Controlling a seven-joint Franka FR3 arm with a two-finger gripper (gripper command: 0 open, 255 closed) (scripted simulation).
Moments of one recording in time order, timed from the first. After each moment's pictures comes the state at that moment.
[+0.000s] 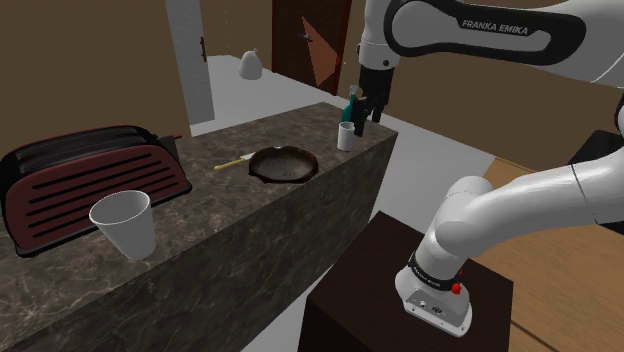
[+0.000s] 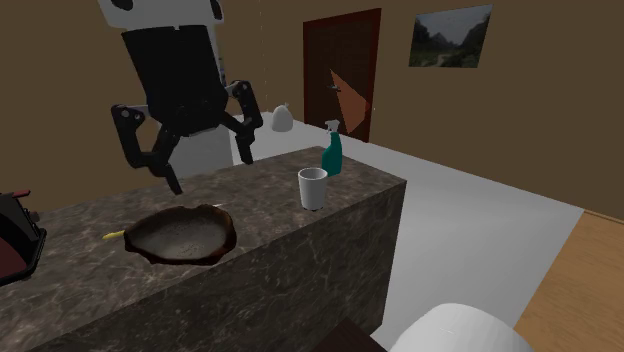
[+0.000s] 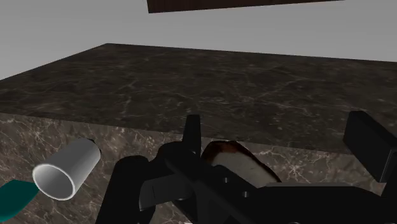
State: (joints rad) arm 0.02 -0.78 0.03 -2.34 -0.10 1.53 0.07
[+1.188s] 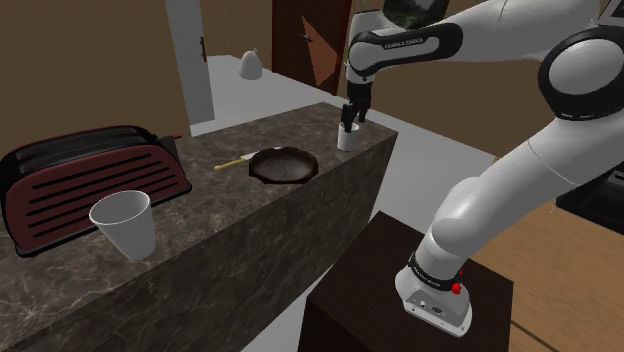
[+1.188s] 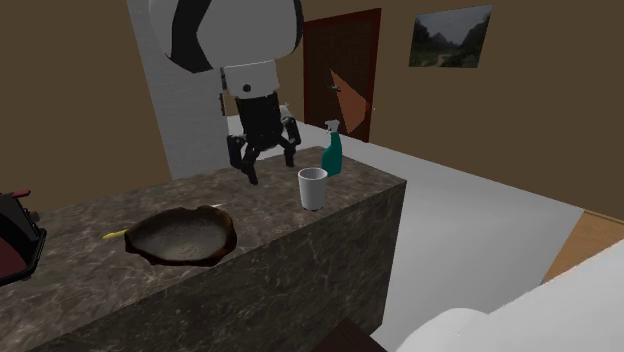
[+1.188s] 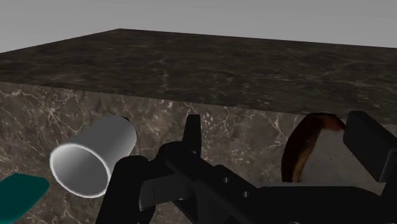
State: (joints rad) arm -0.06 -0.37 -0.23 -2.24 -0.22 1.86 -0.21
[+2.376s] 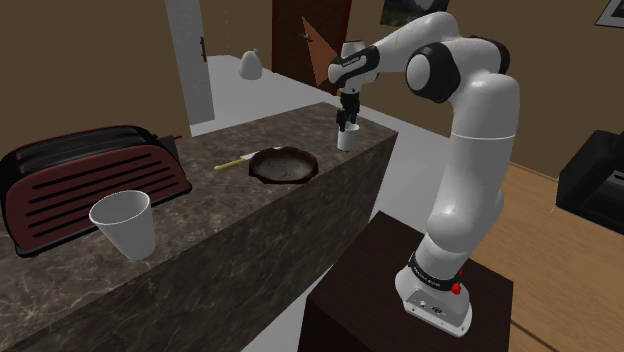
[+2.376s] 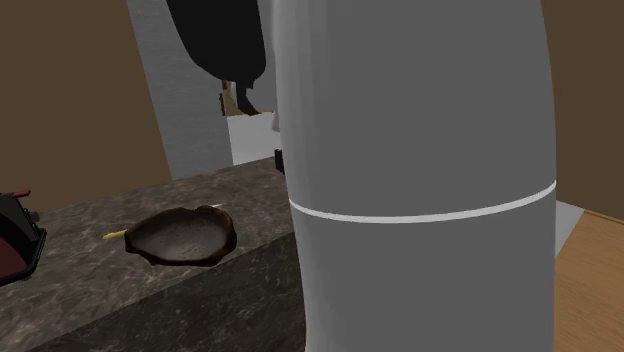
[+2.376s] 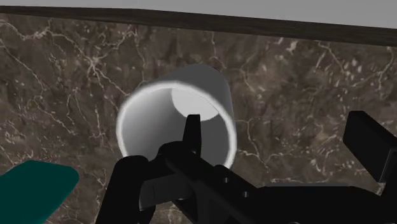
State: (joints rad) arm -0.19 0.29 -0.39 -1.75 -0.03 2.02 -0.57
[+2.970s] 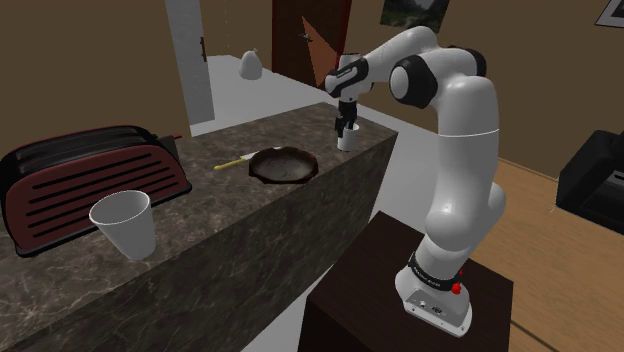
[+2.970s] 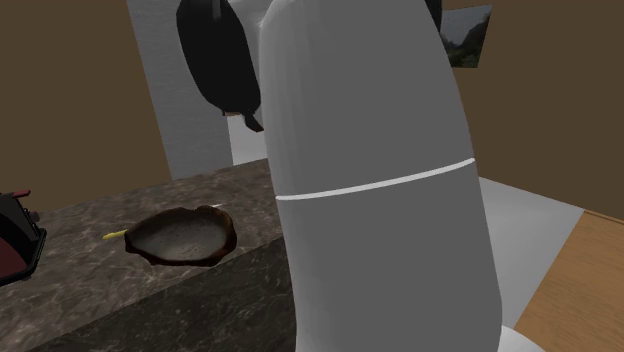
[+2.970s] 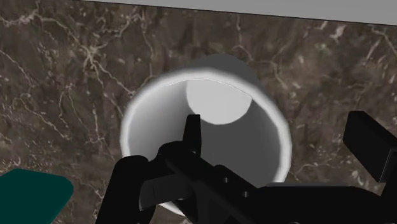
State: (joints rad) arm -0.24 0.44 -0.38 -1.67 0.03 2.07 -0.62
